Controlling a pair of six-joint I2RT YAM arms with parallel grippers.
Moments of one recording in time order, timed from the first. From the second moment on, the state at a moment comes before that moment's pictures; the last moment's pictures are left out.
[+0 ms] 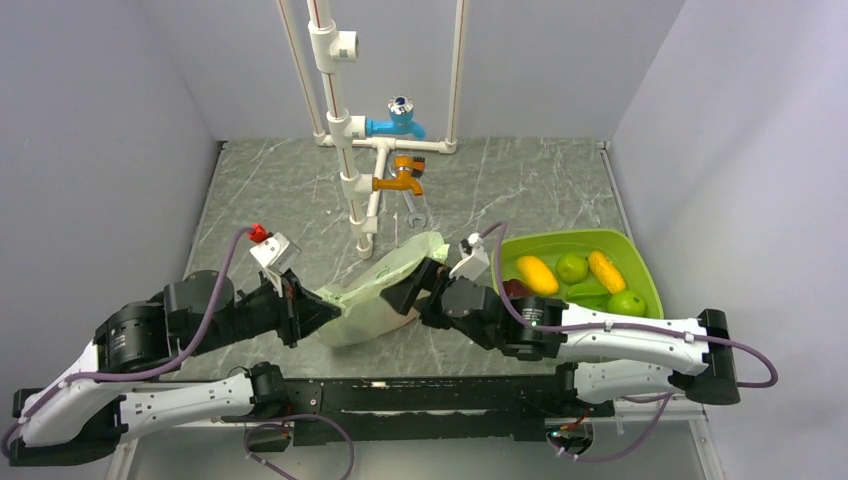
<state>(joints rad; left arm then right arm) -1.19 0.60 1.21 -0.95 -0.15 -0.52 1.37 1.09 0.94 -0.32 0.51 1.28</state>
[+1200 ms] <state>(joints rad) -1.19 0.53 1.18 -0.95 -0.16 -0.57 1.30 1.10 0.88 -0.13 0.46 1.14</state>
